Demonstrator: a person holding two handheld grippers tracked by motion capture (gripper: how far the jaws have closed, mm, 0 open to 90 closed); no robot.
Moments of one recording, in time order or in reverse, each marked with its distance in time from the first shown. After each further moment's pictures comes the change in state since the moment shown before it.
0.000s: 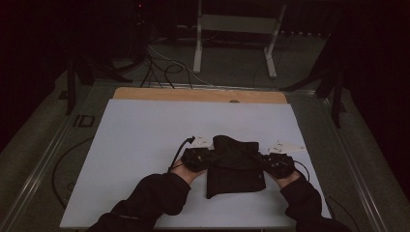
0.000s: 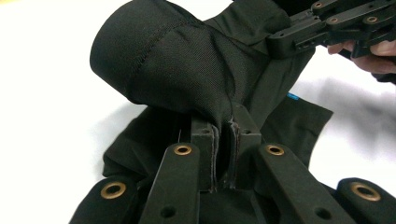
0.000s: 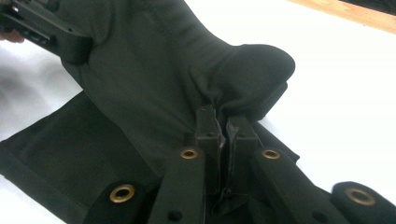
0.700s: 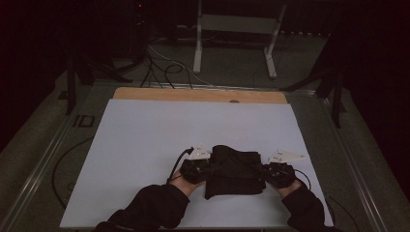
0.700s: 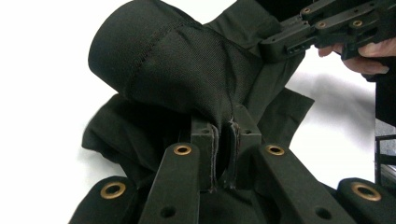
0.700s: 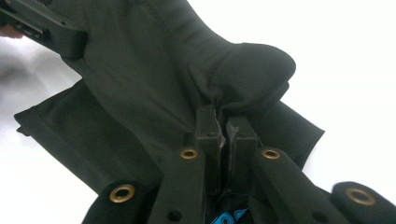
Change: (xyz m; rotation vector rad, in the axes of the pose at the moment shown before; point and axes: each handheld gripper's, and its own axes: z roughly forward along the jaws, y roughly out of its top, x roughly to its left) left arm -0.019 -0.023 -0.005 0.001 -0.020 -0.016; right arm 0.012 -0.019 -0.007 0.040 0.040 0.004
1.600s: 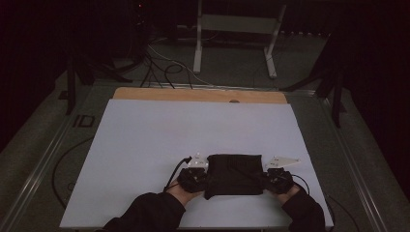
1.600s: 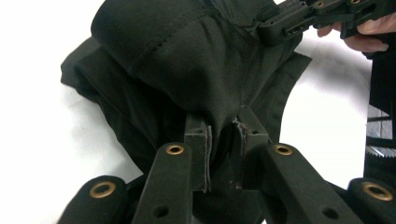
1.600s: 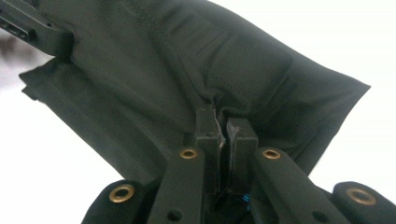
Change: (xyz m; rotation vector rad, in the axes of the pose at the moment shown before) left arm -0.003 -0.025 0.000 0.094 -0.027 -0.041; right arm 0.003 -0.019 0.008 0.089 0.059 0.021
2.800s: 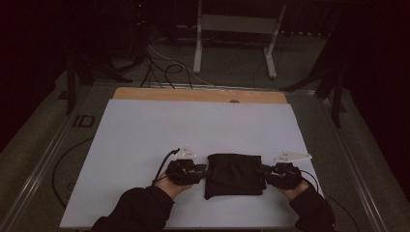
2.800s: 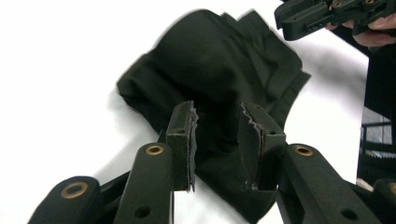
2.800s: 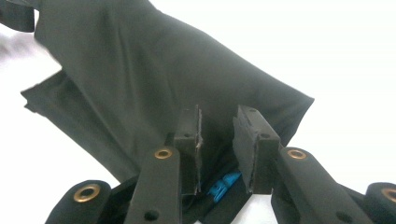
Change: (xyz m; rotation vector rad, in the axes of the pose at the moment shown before) left arm 0.020 0.011 -0.035 -0.044 0.014 -0.009; right arm -0.011 0.010 -0.022 -0.025 -0.035 0.033
